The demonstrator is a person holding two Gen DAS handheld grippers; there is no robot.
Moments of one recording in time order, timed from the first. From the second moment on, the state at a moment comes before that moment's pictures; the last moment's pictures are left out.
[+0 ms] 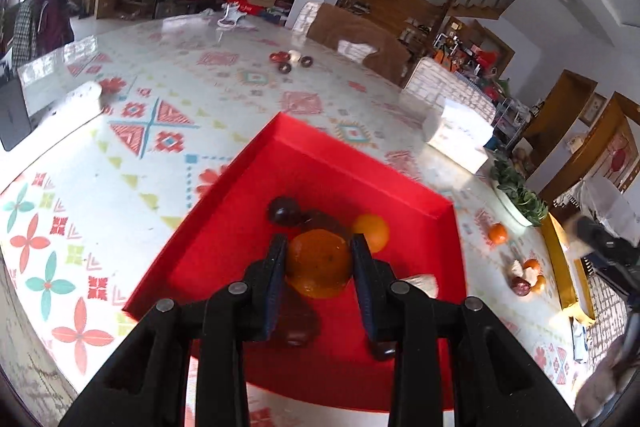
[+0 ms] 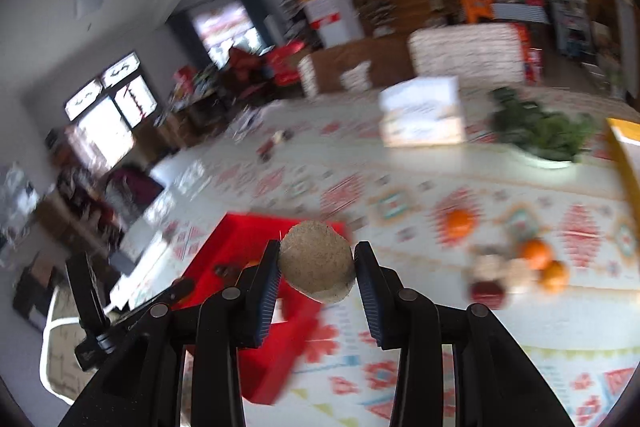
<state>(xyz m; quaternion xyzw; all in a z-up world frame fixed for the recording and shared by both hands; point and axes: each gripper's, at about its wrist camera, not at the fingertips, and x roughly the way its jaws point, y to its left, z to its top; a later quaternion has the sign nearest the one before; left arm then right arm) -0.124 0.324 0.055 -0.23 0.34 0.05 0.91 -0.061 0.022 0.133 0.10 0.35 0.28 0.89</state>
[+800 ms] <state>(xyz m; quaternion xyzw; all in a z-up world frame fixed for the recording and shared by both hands) -0.082 0.316 0.037 -0.18 0.38 0.00 0.91 0.007 0.156 0.026 0.01 0.46 0.27 0.85</state>
